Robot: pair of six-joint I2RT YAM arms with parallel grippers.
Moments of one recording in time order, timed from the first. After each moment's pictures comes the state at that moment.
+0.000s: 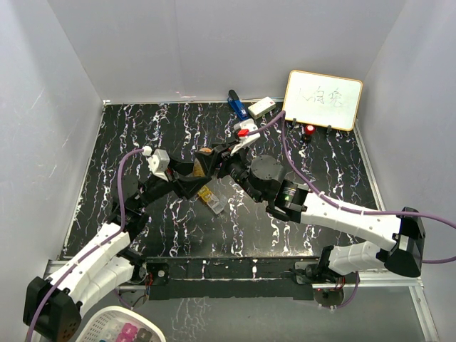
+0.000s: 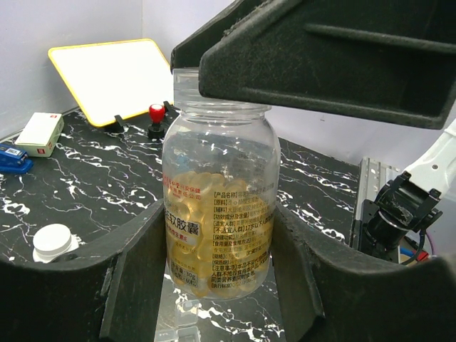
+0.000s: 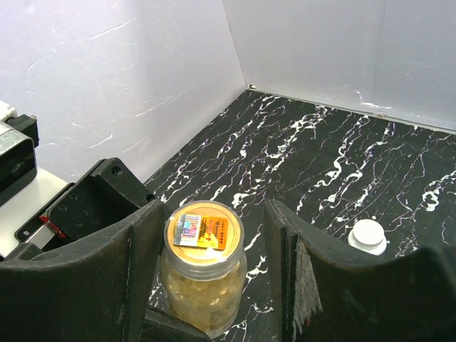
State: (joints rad) left arm -0.47 0.80 0.46 0.58 0.60 -0.30; right arm 1.11 1.26 1.09 0.28 0.42 0.25
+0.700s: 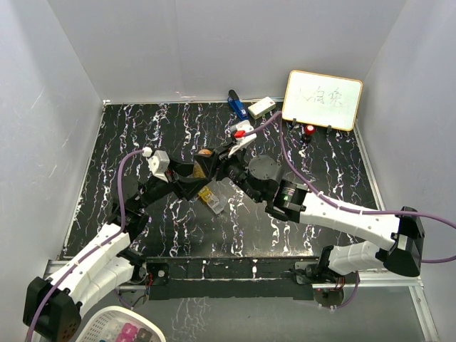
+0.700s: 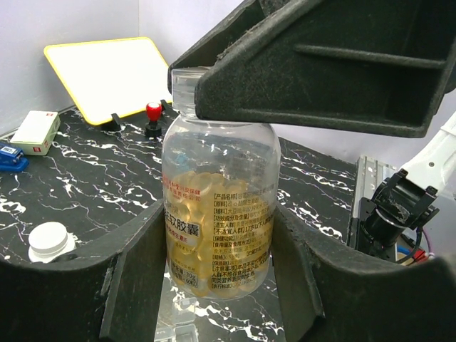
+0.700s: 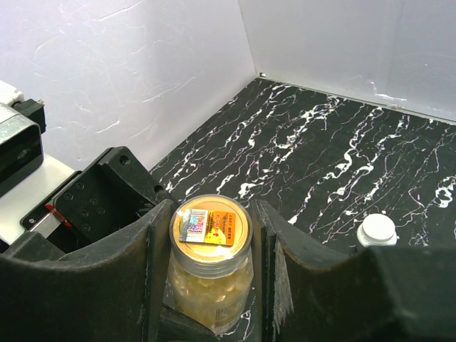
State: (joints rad) left arm -0.47 0.79 0.44 0.59 0.60 -0.31; right arm 1.11 1.27 1.09 0.26 0.38 0.26
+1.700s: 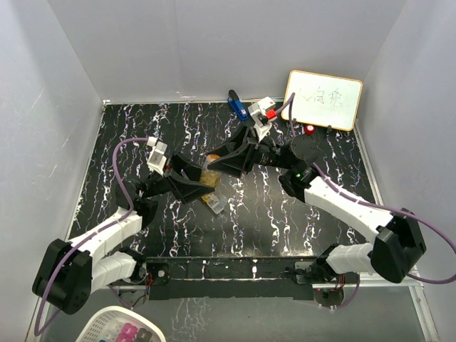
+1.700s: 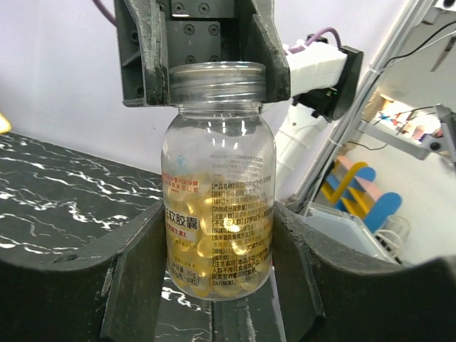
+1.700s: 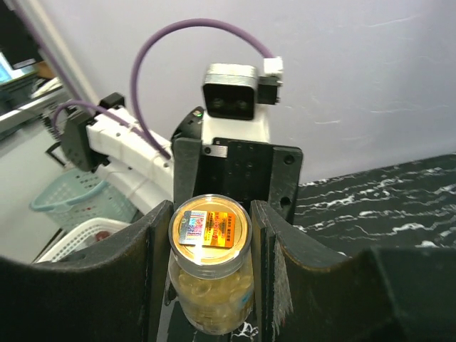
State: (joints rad) left arm -0.46 1.06 0.44 1.29 0.93 -0.92; right arm 0.69 1.27 0.97 0.74 -0.77 0.65
